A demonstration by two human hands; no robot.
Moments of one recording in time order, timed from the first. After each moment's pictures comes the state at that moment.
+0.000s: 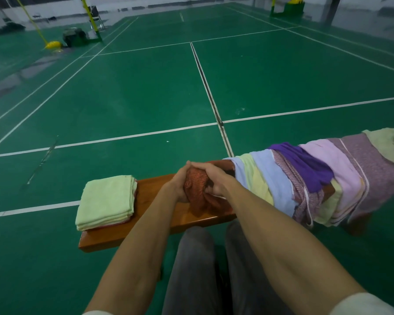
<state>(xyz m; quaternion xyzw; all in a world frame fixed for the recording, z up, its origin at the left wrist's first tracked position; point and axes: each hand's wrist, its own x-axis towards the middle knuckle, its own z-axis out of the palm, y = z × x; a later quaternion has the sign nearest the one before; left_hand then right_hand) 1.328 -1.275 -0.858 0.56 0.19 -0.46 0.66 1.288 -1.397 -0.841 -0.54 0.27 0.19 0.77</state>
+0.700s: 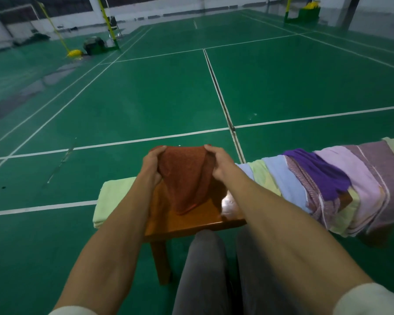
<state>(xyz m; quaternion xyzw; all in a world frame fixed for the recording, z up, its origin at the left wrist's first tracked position) 1.387 -1.182 -0.803 0.57 0.13 -0.11 0.80 1.330 -1.378 -0.800 -0.43 0.24 0.04 0.87</state>
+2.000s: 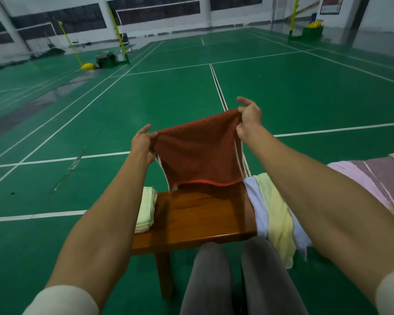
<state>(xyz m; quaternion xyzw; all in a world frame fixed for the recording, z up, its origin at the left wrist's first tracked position) 1.428 -1.160 -0.713 0.57 0.13 -0.01 0.81 1.386 -1.446 -0.680 -0.42 0.20 -0.21 0.86</state>
